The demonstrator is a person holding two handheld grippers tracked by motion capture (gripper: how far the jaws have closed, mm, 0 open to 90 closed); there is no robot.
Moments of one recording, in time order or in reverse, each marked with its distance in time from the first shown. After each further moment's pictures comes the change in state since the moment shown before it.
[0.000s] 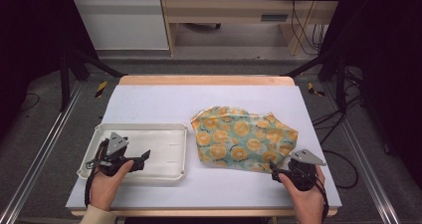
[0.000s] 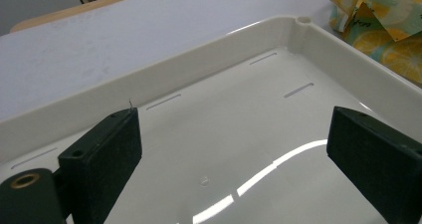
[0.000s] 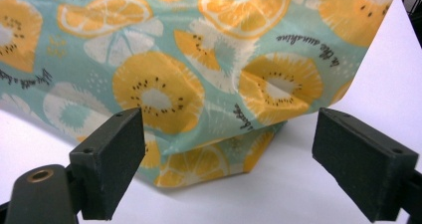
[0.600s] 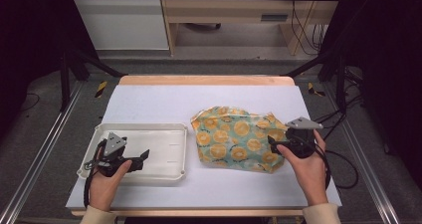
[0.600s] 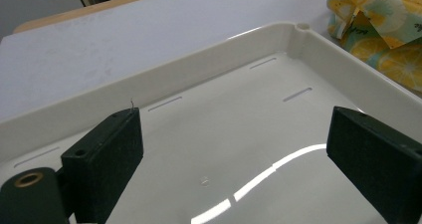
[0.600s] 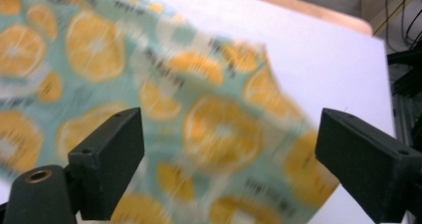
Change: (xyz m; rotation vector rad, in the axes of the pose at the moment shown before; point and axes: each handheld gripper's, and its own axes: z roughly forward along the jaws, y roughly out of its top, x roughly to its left) left arm 0.001 0.000 -0.003 -0.012 -0.004 -0.013; right arm -0.013 0.089 0.014 0.033 0.023 -0.110
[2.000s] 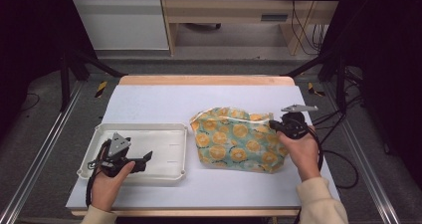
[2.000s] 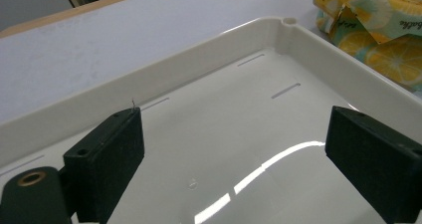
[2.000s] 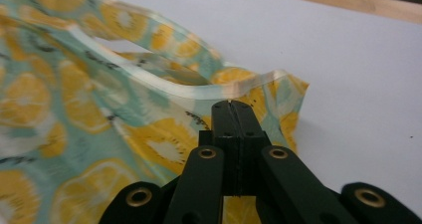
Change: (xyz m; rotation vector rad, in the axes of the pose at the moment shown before) left arm -0.008 0.002 0.004 0.016 -0.021 0.039; right arm -0.014 0.014 0.031 0.002 0.173 0.085
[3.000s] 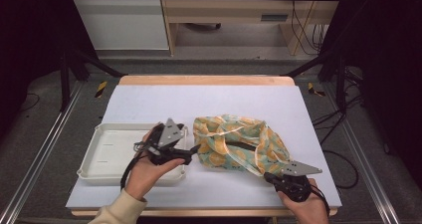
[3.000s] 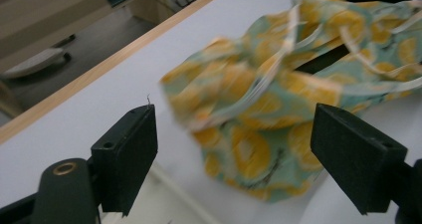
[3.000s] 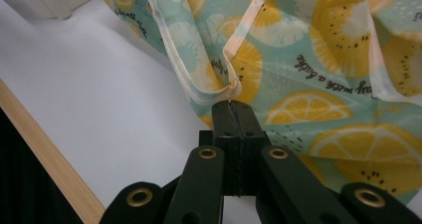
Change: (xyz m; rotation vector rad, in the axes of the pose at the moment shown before) left arm -0.116 0.115 0.024 -0.094 -0.247 0.292; right arm 0.056 -0.121 -0.048 0.023 0.197 -0.125
